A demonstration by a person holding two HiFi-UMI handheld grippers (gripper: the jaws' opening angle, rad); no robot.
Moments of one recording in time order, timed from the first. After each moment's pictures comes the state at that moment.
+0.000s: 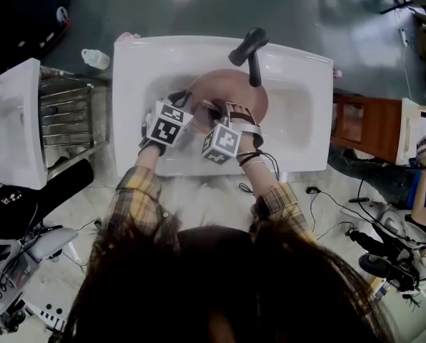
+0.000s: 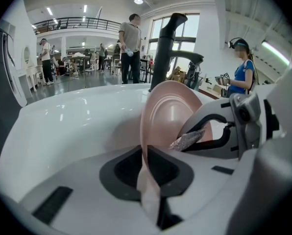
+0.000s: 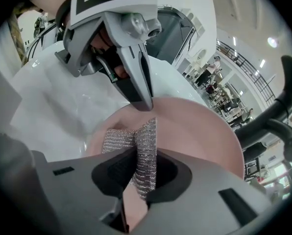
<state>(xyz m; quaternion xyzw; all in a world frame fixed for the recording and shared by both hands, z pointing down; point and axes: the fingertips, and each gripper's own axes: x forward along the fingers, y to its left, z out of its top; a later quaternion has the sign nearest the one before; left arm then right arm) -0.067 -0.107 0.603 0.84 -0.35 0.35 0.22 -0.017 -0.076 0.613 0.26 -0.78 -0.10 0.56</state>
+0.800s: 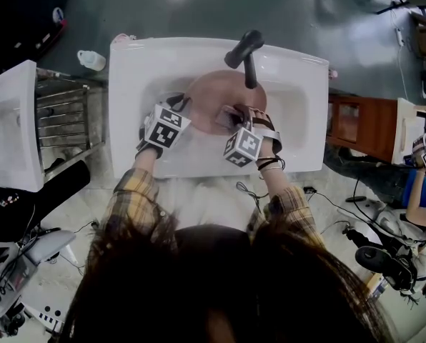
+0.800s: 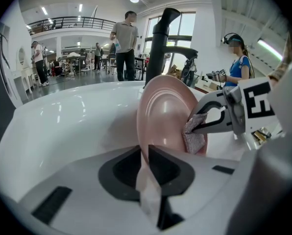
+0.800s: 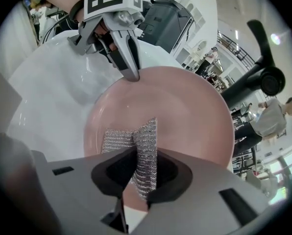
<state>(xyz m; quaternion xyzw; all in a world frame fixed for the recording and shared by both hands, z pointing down) -0.061 -0.100 0.608 0.85 -0.33 0.36 0.22 0.064 -0.069 0.616 0.27 -0.75 -0.08 0.60</state>
